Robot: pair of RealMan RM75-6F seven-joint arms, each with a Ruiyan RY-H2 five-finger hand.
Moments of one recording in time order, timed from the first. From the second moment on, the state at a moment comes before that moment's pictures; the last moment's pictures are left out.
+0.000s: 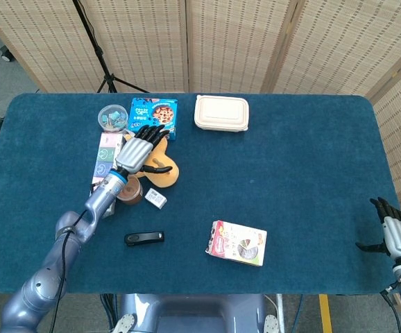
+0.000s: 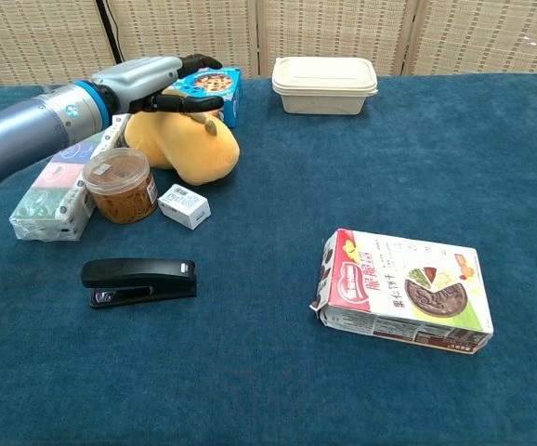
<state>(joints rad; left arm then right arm) -1.02 -2.05 -0.03 -0.13 1.53 0.89 -0.72 0.21 -1.18 0.13 -1.38 -1.17 1.03 0.19</state>
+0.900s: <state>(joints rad) -0.89 -1.71 -0.02 -0.64 1.55 1.28 -0.60 0.18 -1.14 0.12 -1.46 -1.24 1.12 0.20</state>
